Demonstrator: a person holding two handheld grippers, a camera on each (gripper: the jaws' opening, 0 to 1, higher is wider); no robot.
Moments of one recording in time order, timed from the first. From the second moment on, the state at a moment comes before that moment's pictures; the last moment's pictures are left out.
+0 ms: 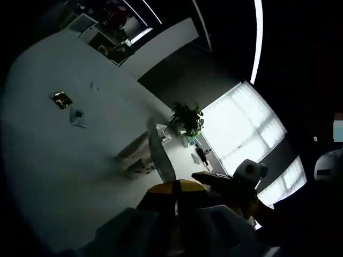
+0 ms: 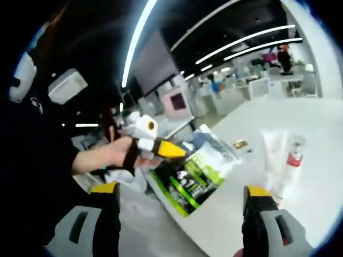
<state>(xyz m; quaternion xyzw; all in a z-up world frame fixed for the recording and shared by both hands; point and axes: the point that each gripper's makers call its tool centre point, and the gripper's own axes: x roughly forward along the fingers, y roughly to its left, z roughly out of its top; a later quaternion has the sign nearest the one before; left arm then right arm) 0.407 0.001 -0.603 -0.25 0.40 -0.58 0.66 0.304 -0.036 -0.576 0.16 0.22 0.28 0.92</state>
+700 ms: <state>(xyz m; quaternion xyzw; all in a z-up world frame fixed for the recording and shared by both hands) 0.446 -0.030 -0.680 -0.24 0.43 -0.55 0.67 0.292 -0.082 -0.593 0.20 0.22 0.18 0.94</state>
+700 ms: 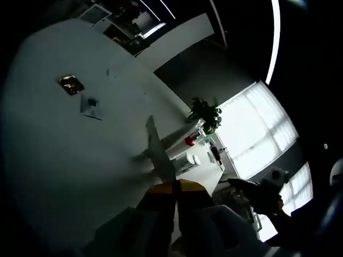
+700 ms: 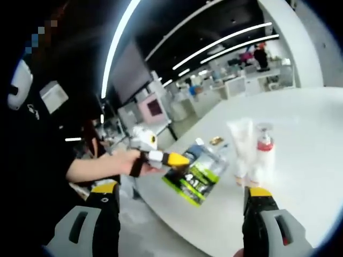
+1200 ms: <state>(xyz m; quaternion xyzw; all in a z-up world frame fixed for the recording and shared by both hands) 0.457 -0.049 -0.709 -0.22 0.45 -0.54 0.68 0.284 -0.098 -0.607 0.22 0.22 0.15 0.94</state>
